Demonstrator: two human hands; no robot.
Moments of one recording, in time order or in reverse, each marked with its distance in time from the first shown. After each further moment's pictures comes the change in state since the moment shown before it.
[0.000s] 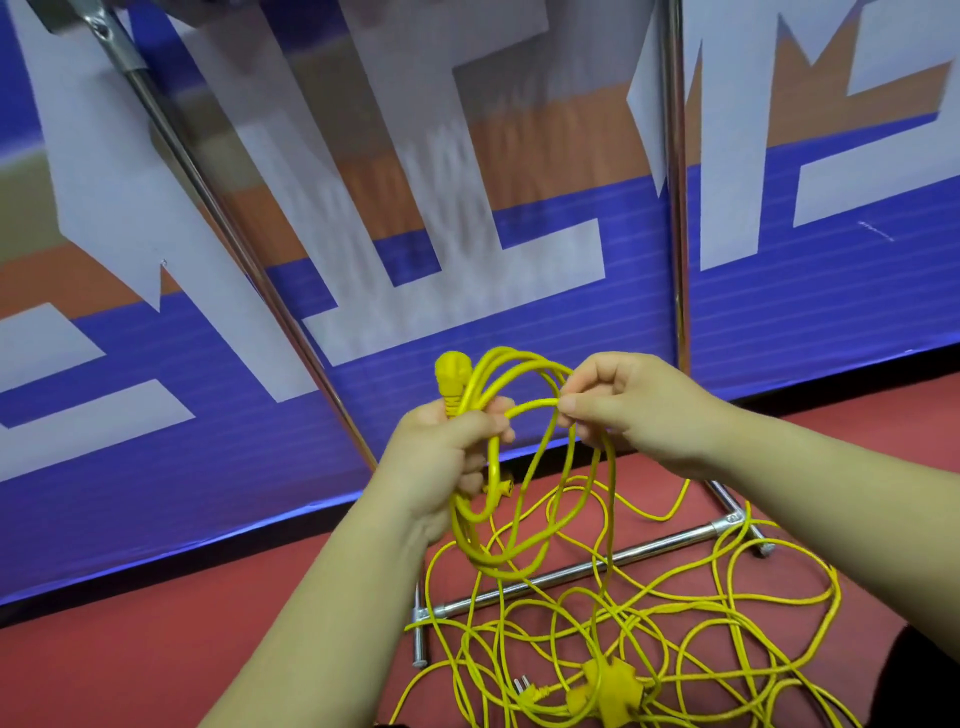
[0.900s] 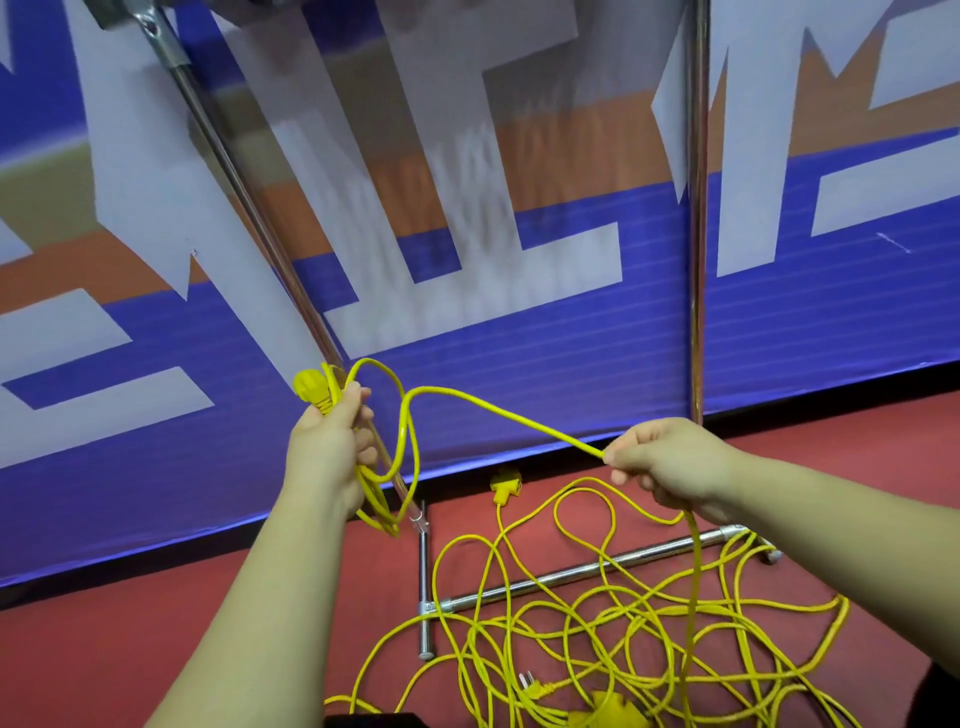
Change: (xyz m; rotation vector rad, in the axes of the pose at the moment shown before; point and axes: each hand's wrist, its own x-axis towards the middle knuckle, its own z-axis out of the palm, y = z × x) left_hand 0.032 -0.005 -0.114 -0.196 0.442 0.211; right_hand 0.002 0.070 -0.011 -0.046 0.075 0.395
